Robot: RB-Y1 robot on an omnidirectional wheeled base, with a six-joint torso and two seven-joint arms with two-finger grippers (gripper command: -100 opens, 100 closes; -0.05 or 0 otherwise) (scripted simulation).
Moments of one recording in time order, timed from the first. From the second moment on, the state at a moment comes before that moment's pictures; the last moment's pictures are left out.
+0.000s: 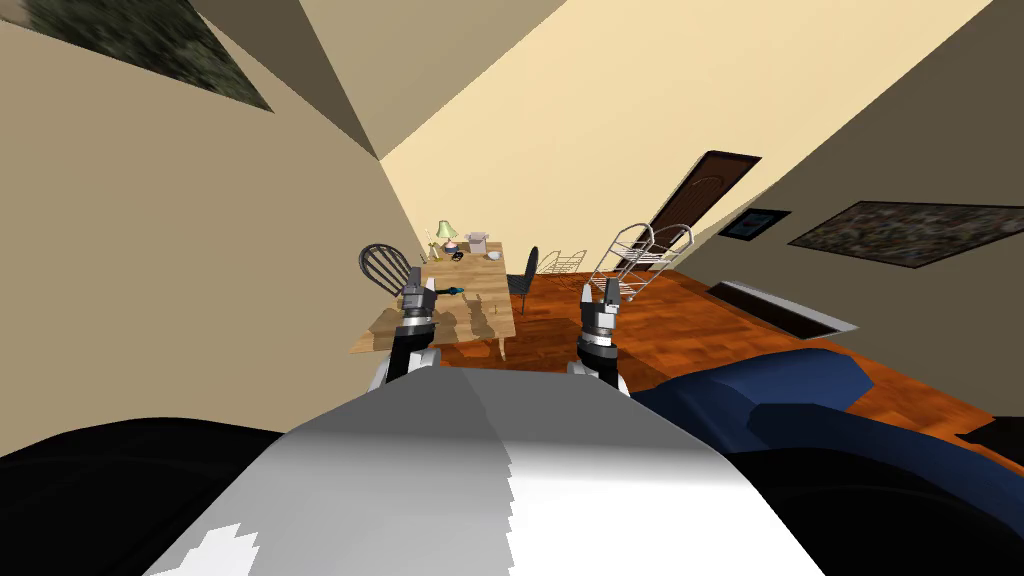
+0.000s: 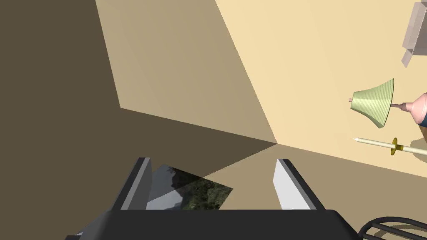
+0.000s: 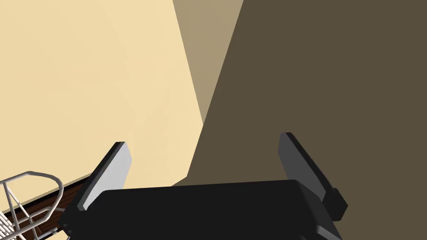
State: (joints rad) left arm 0.48 -0.02 0.05 -2.21 -0.07 -0.38 0.04; right arm 0.55 0.02 0.06 -2.23 0.11 -0.61 0.01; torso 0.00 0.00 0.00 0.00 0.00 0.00
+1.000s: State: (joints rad) left arm 0.57 0.22 -0.03 -2.03 0.00 -0.40 -0.01; right arm 0.55 0.02 0.06 -2.23 0.11 -0.61 0.01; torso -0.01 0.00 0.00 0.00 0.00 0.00
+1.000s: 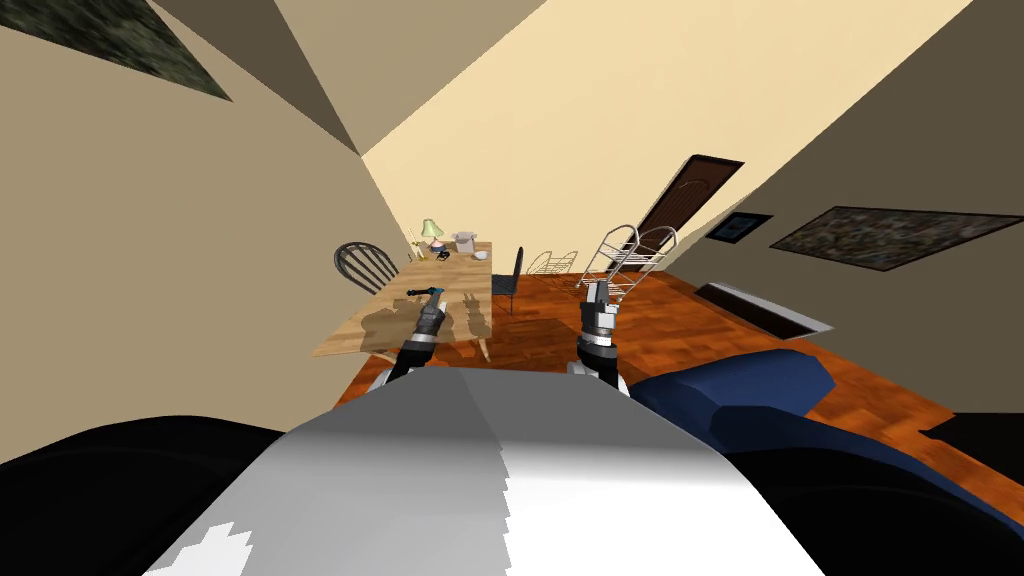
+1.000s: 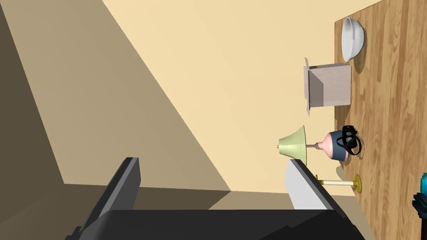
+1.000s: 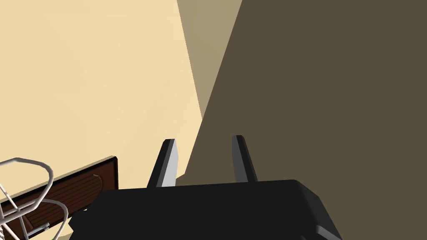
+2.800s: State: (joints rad) left arm 0.84 0.46 -0.24 -1.58 0.12 -0.45 -0.13; right arm 0.55 0.02 0.06 -2.23 0.11 -0.61 0.01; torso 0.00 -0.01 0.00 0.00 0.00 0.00
